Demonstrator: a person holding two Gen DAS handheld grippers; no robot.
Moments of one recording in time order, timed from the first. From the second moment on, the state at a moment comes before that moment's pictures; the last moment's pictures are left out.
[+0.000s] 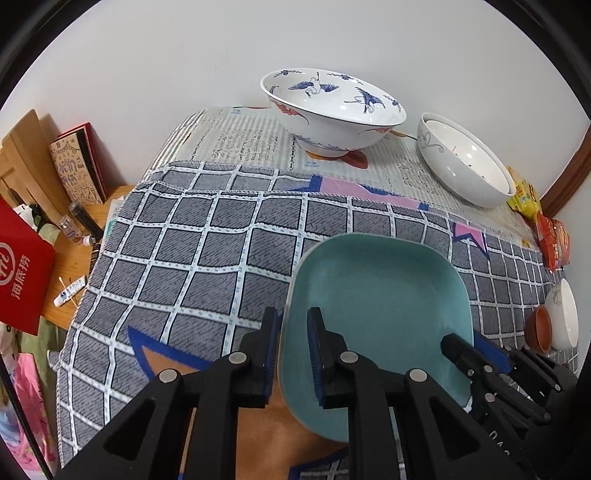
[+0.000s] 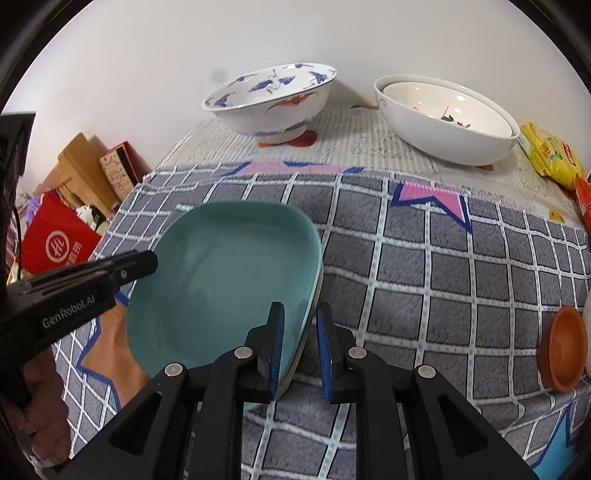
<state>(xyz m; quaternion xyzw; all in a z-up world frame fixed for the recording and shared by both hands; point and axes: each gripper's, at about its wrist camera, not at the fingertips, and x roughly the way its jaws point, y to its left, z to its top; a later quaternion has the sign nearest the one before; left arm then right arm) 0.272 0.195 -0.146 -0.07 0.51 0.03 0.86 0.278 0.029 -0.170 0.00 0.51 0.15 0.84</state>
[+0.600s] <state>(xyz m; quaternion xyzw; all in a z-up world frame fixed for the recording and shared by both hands) 0.220 0.162 -0.109 -0.05 0.49 0.03 0.87 0.233 -0.005 -0.133 0.03 0.50 0.15 0.85</state>
